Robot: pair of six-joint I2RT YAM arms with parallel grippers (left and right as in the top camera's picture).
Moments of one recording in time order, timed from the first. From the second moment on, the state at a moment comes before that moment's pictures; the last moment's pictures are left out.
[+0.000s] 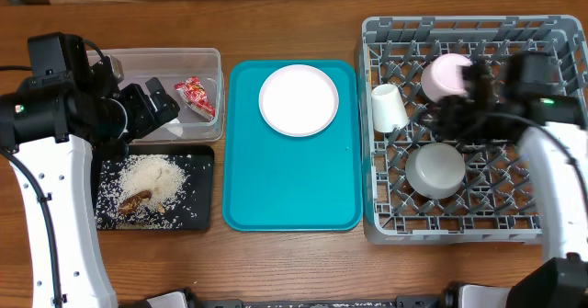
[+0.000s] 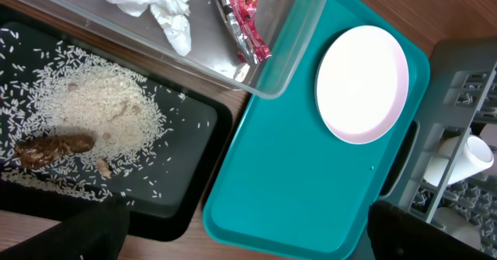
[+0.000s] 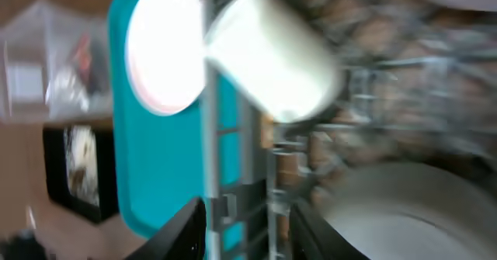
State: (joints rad) left arm 0.22 1.46 1.63 -1.36 0.28 -0.33; right arm -0.10 1.50 1.25 -0.96 -0.60 0.09
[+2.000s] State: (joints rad) left arm 0.22 1.46 1.63 -1.36 0.28 -0.33; right arm 0.51 2.06 1.62 -0.64 0.15 0.32
